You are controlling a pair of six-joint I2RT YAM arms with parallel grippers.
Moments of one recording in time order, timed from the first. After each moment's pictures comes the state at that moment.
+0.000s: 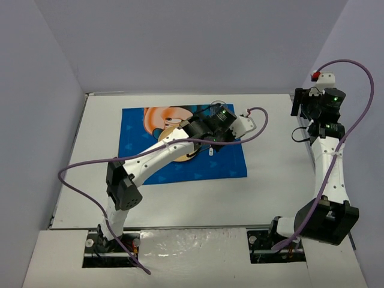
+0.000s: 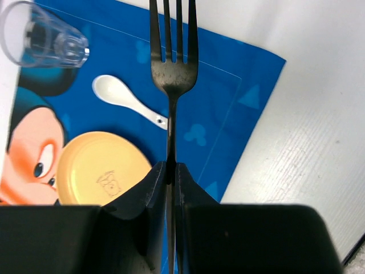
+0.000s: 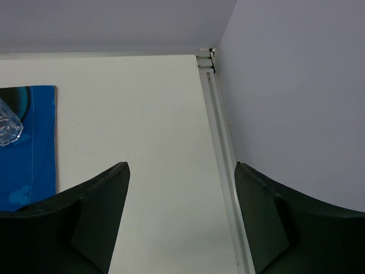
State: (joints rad) left arm -0.97 2.00 2.09 -0.91 -0.06 0.28; right arm -0.28 1.31 1.28 -0.30 -0.09 -0.18
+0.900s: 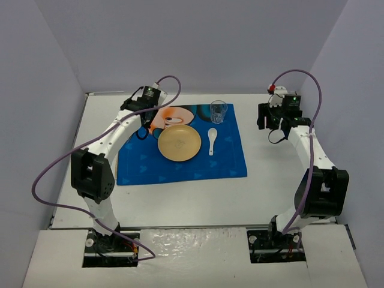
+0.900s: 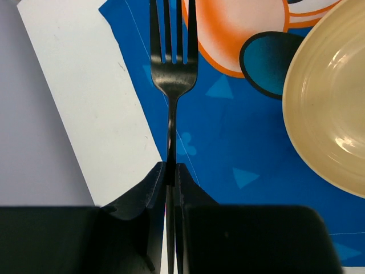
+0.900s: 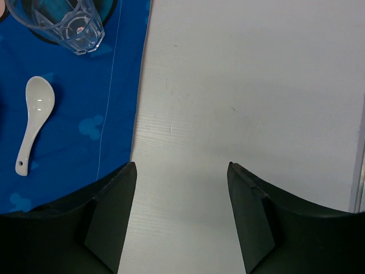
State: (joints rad) left arm -0.38 1.82 1.69 -0.81 -0.40 0.21; right arm -0.06 1.54 1.20 -0.34 -0.20 -0.15
